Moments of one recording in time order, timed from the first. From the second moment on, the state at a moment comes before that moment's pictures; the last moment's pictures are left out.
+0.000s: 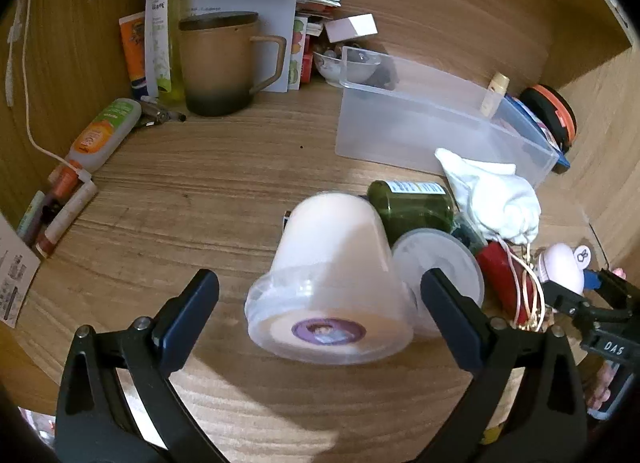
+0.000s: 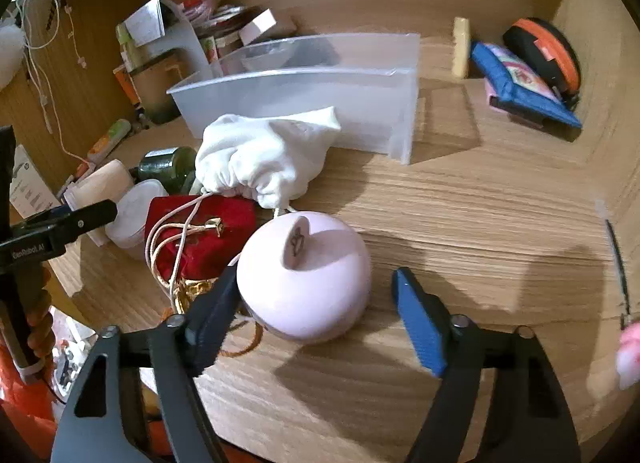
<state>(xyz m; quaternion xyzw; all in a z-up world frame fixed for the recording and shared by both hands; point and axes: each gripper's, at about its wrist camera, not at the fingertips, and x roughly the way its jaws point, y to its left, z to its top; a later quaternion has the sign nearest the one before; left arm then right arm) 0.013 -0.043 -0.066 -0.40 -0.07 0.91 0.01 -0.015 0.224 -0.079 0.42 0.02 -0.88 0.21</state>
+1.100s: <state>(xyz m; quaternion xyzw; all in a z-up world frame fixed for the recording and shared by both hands) 0.009 -0.067 -0.072 -0.41 -0.09 0.91 -0.02 -0.025 0.232 -0.061 0.39 0.02 -0.90 0.20</state>
